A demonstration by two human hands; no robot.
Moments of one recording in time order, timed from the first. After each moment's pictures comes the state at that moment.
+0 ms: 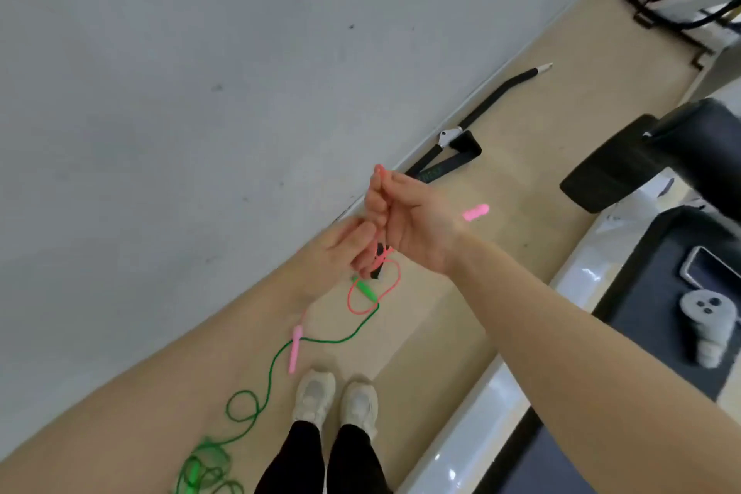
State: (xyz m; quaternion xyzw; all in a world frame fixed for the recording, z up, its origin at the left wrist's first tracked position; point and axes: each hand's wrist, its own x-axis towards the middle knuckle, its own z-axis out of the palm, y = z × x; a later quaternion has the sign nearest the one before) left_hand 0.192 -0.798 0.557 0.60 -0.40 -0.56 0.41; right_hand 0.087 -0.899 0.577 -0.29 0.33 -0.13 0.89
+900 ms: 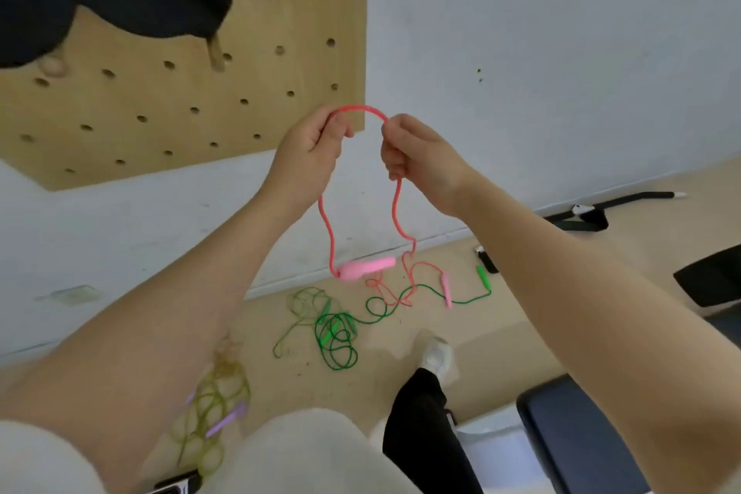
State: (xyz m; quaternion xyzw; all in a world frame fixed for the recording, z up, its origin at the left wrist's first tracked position) left_hand 0.211 -0.232 0.823 0.74 -0.31 -0.11 0.59; right_hand 0.129 -0.379 0.829 -0.71 0.11 -0.04 0.69
